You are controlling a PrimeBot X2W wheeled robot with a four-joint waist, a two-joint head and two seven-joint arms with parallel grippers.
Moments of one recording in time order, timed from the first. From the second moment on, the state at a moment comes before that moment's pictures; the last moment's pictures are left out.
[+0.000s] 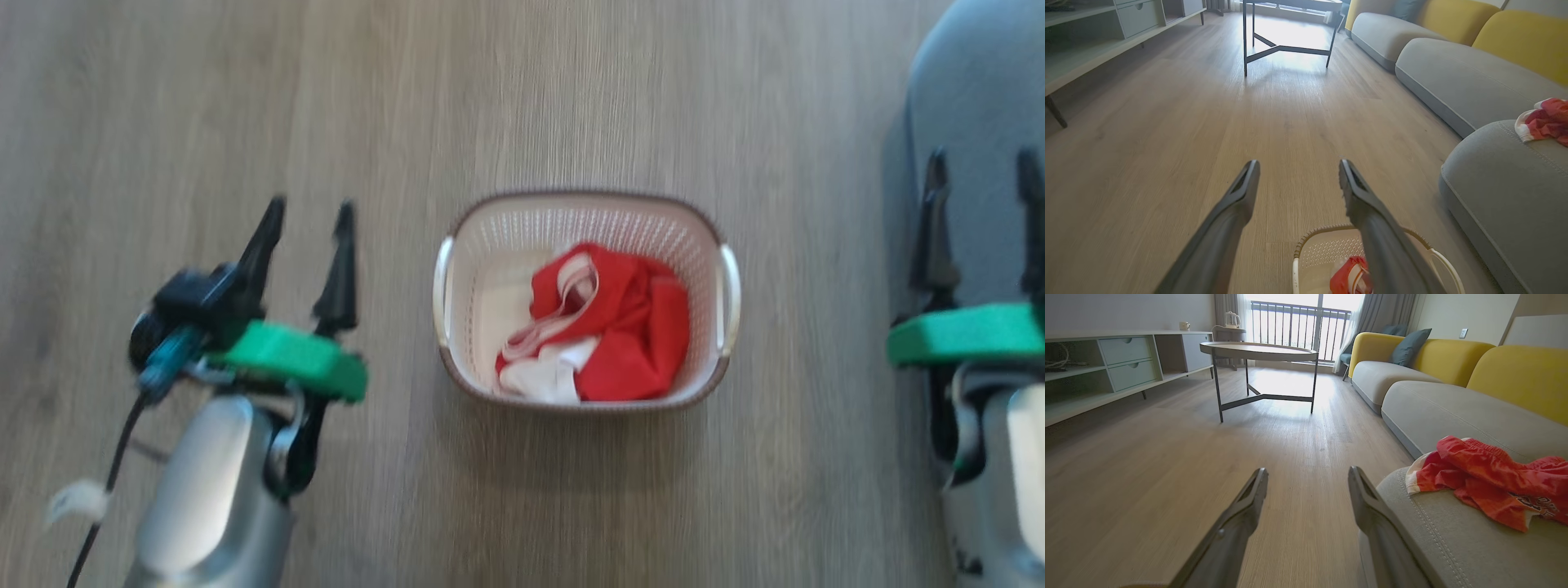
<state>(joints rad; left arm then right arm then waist) -0.29 0.12 -0.23 0.23 -0.34 -0.05 -0.24 -0.24 -0.11 -0.10 0.04 0.08 0.12 -0.25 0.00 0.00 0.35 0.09</state>
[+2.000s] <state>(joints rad) -1.13 0.07 -0.57 1.16 -0.37 0.00 0.09 -0.52 -0.06 -0.08 -0.12 0.22 0.12 -0.26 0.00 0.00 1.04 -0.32</state>
